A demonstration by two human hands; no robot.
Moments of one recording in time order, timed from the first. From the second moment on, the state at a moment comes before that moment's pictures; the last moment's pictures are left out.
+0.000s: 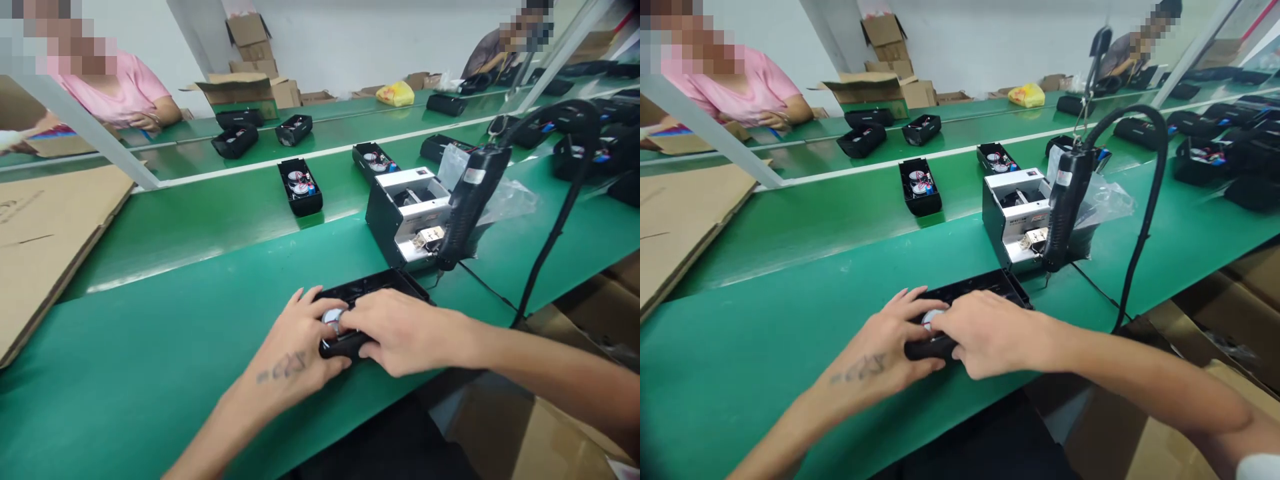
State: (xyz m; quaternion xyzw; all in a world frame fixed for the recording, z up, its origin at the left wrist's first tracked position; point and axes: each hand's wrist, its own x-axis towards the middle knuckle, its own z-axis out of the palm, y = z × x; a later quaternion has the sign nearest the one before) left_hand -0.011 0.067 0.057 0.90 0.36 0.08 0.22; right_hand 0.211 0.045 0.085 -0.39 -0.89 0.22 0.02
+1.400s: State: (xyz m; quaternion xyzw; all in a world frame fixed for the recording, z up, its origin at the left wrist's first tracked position) left_hand -0.012 0.104 0.081 0.74 0.40 -0.01 0.54; right_hand 0.200 0.088 0.094 -0.35 -0.87 0.34 0.04
